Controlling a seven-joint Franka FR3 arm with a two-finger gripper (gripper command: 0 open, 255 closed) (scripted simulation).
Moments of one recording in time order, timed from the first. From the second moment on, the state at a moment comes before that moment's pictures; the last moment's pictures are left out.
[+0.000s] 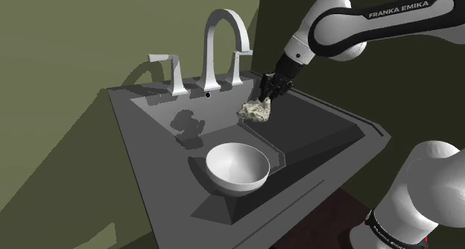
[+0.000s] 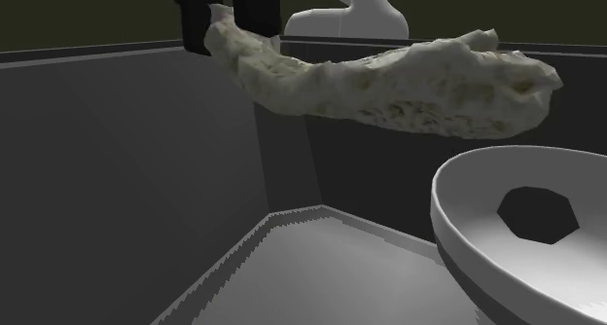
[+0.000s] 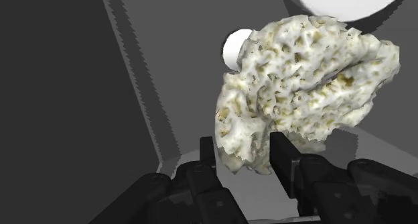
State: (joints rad) arm 0.09 -0.51 -0.02 -2.45 0.22 2.28 0.23
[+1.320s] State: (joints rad) arm 0.20 -0.65 0.29 -2.59 0.28 2.34 0.58
